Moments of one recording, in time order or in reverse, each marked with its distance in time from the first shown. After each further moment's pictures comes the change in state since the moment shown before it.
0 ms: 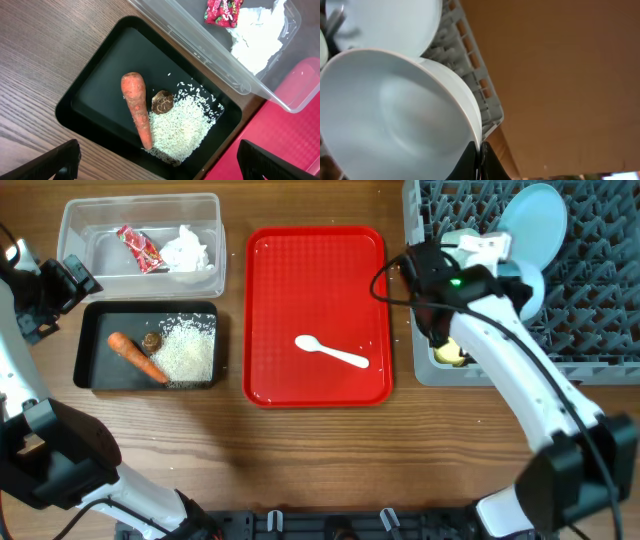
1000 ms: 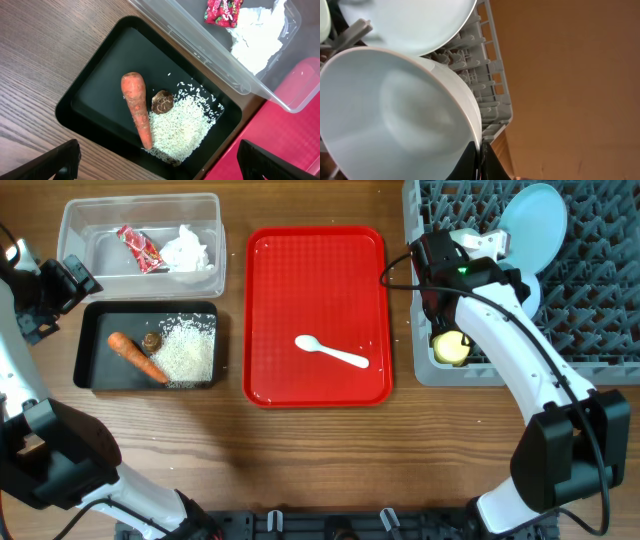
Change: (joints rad) left arm 0.000 0.000 0.000 0.000 0.000 0.000; right arm -0.082 0.068 -0.004 0.135 -0.084 -0.222
